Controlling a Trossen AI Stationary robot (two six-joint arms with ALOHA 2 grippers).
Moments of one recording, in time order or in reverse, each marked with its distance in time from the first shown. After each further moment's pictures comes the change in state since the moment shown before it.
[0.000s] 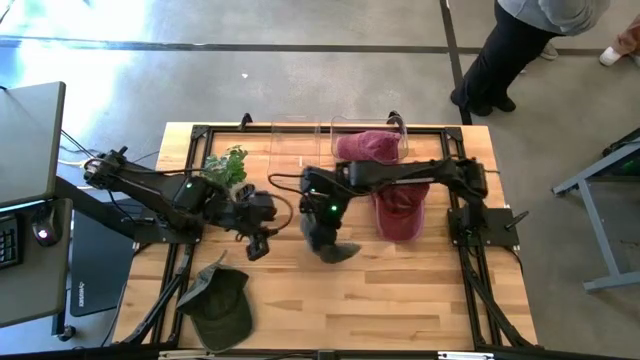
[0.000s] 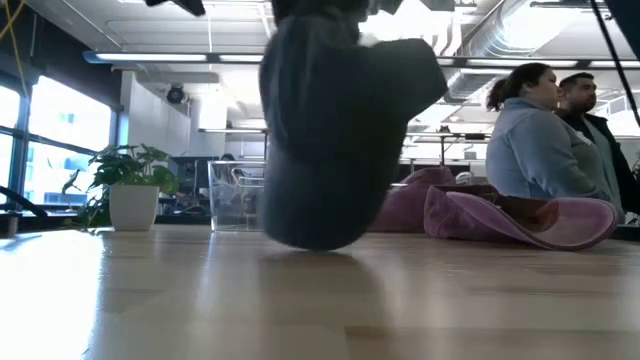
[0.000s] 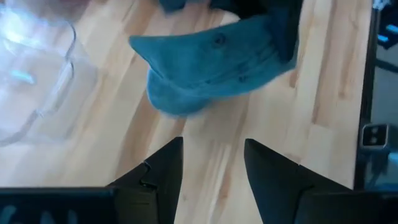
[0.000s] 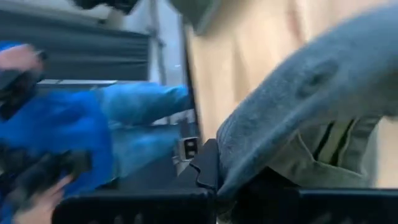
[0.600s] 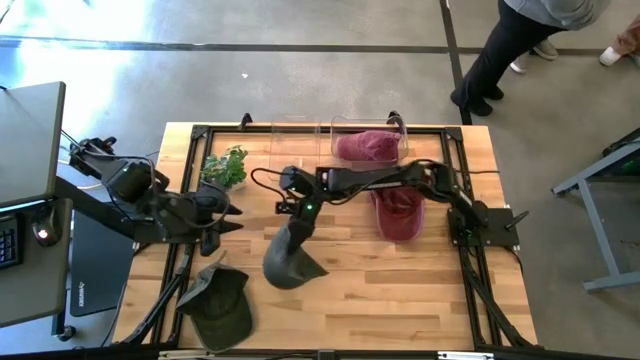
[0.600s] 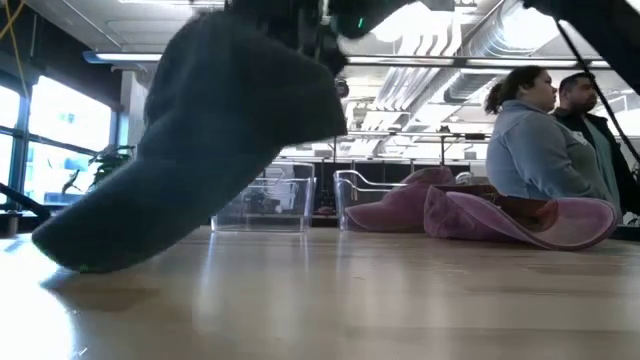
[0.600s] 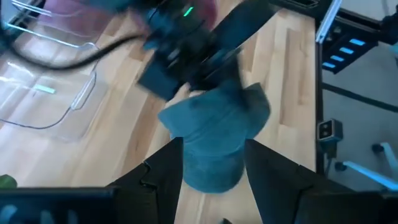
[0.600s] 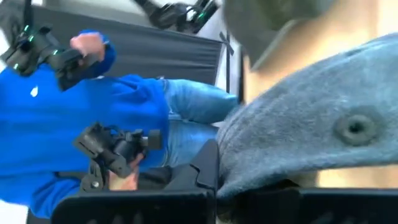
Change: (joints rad) left arm -0.205 -0.269 0.003 -0.145 -0.155 -0.125; right arm -0.049 0.238 0.056 0.485 -0.304 0.195
